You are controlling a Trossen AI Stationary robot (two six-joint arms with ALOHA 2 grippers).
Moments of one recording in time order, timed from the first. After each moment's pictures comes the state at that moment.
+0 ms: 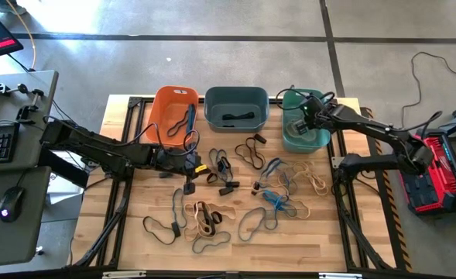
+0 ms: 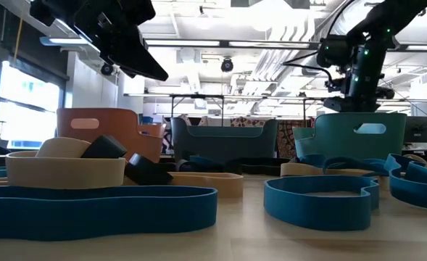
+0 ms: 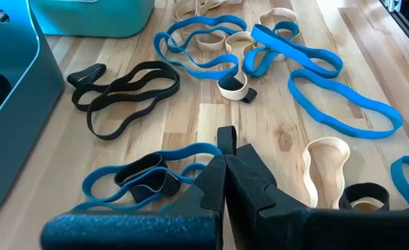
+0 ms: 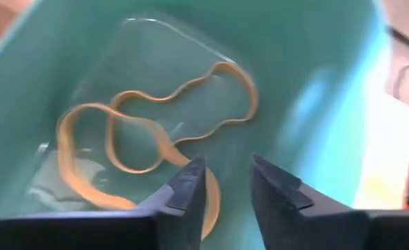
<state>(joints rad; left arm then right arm) -0.14 1.25 0.68 -0.03 -0.16 -0.07 -0.76 1.15 0.74 -0.77 0.46 0.29</state>
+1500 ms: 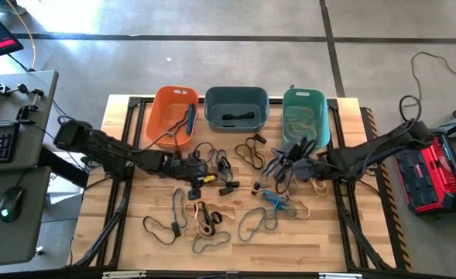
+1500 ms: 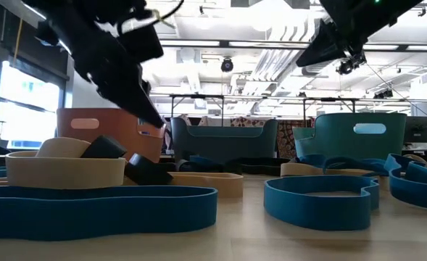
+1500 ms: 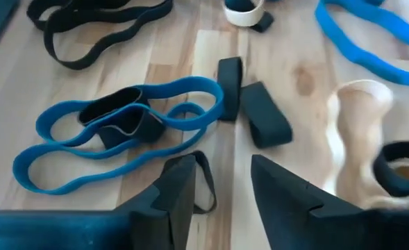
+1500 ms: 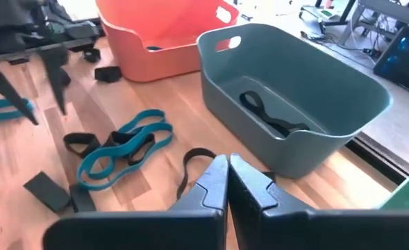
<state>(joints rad) -0.15 1.46 0.68 -0.03 -0.17 -0.17 0.31 1.12 0.72 -0.29 0.83 0.45</state>
